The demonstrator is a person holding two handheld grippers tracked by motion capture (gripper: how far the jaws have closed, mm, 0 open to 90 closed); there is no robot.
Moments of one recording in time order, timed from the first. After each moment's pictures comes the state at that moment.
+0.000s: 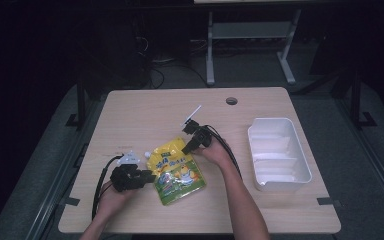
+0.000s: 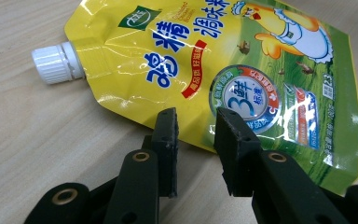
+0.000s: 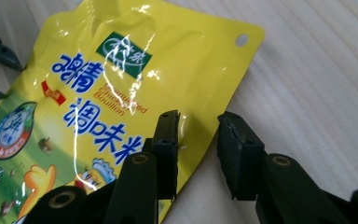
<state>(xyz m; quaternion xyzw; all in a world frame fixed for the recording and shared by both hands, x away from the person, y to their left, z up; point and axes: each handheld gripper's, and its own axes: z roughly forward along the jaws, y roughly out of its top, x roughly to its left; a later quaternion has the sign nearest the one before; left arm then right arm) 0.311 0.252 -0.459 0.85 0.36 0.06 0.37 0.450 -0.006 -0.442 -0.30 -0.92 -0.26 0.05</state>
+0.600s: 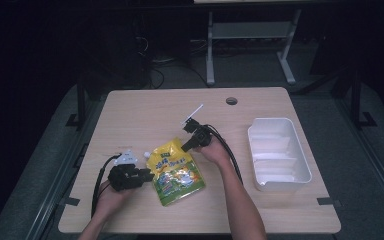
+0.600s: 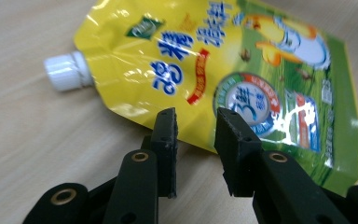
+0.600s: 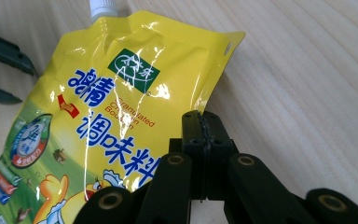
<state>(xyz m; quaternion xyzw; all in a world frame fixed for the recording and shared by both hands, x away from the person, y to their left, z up) 0.310 0.260 -0.453 0.84 0.36 0.07 0.39 0.451 -0.007 -0.441 -0.30 -0.91 -0.29 0.07</state>
